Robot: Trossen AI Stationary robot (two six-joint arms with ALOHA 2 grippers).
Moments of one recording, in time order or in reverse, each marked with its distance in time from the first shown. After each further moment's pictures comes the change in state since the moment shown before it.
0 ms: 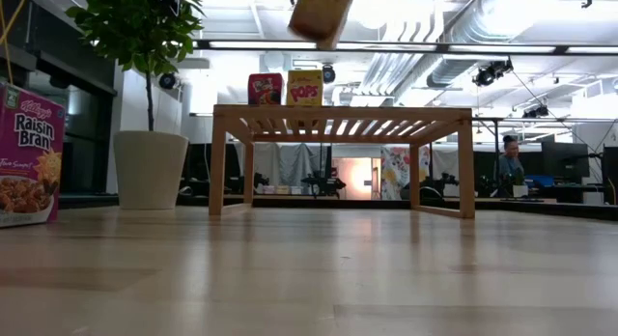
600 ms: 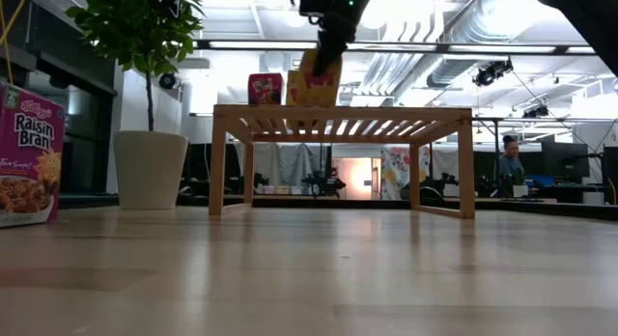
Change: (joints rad) left arm 0.000 0.000 0.000 -0.013 0.000 -0.001; right arm -0.290 0.286 0.174 -0.076 -0.136 -0.351
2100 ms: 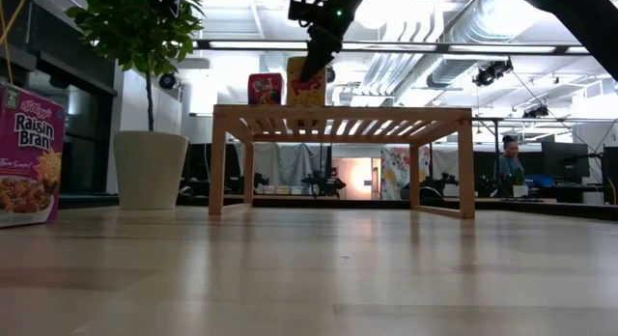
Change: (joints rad) left arm 0.000 0.000 0.000 -0.001 0.000 0.000; right arm 0.001 0.041 0.000 0.126 0.080 -0.089
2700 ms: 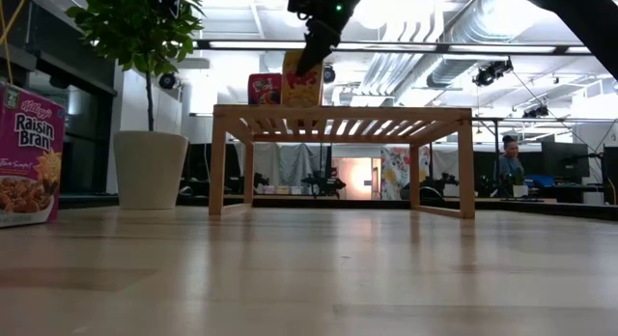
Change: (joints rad) left arm 0.000 0.000 0.000 -0.009 0.000 0.000; right arm 0.000 -0.011 0.013 0.024 -0.038 -0.022
